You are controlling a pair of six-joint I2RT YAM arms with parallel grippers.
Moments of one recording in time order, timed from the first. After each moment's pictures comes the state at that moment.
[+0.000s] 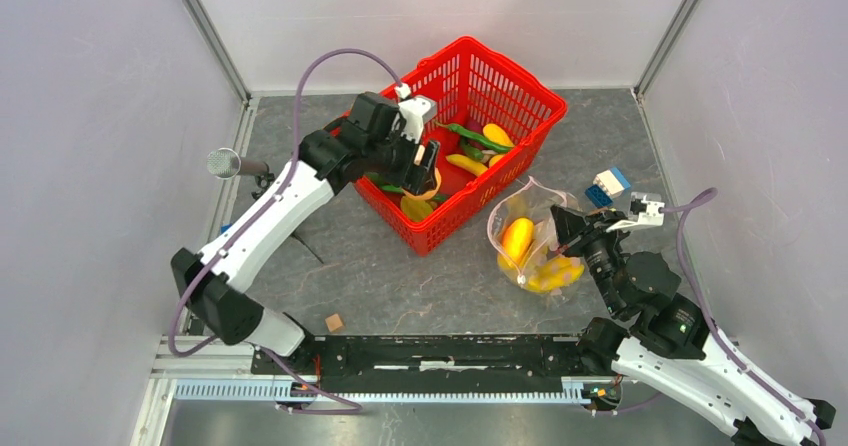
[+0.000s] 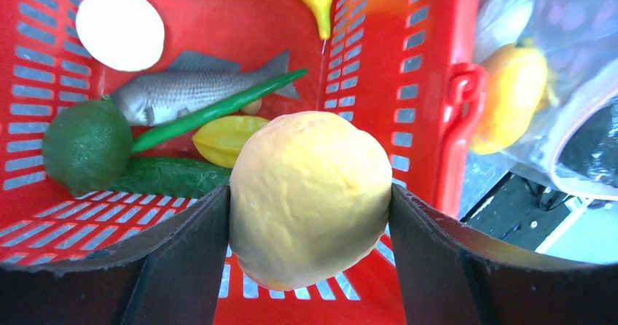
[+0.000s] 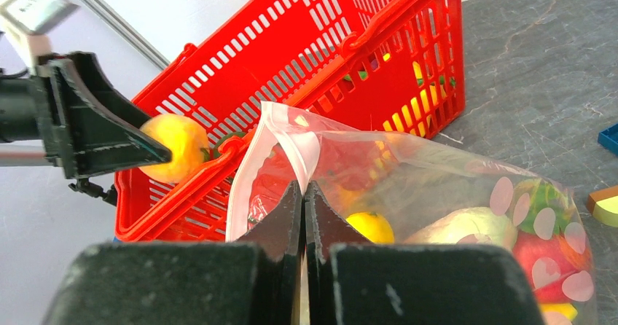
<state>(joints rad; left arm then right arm) -0.64 1.50 1.56 -0.83 0.17 -0.08 0.92 0.34 0.63 -0.30 0.68 0.53</state>
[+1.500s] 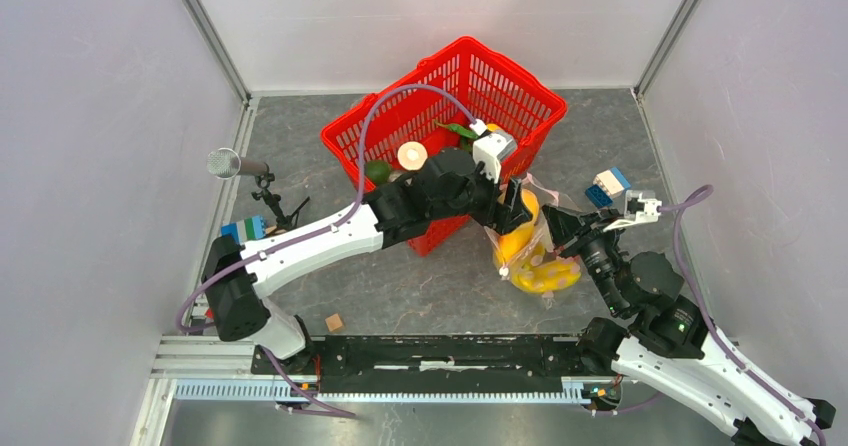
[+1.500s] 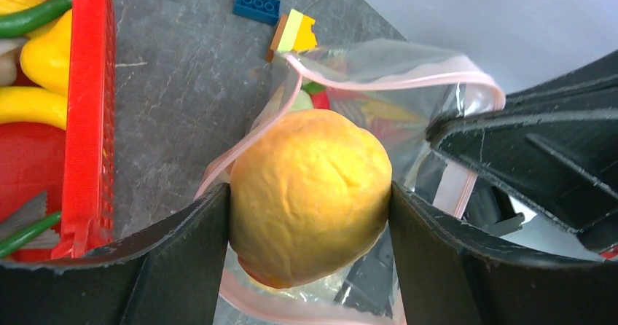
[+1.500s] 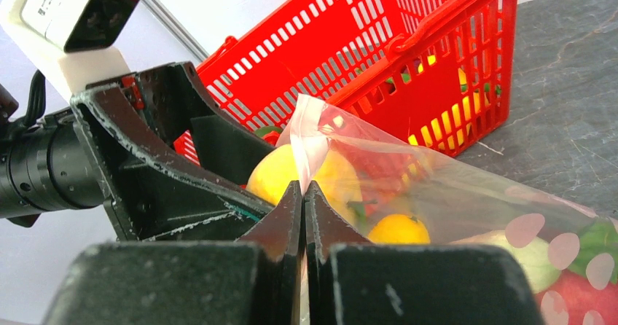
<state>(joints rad) -1.05 1.54 1.38 -0.20 0.06 -0.38 0.92 0.34 0.63 -0.24 0.56 0.51</state>
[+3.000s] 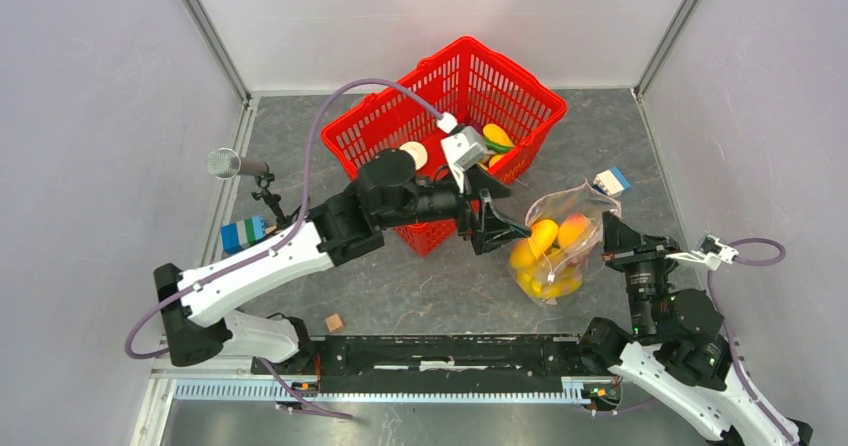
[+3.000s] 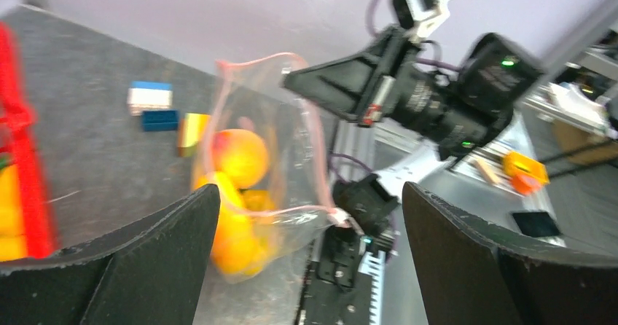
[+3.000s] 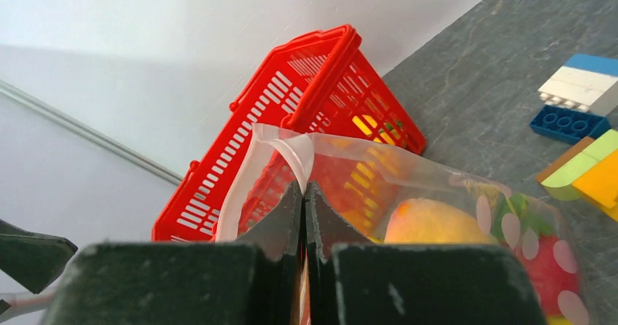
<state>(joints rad) -1.08 1.32 1.33 -0.03 0.35 -0.32 0.92 0.01 0.55 -0.34 0.94 0.67</state>
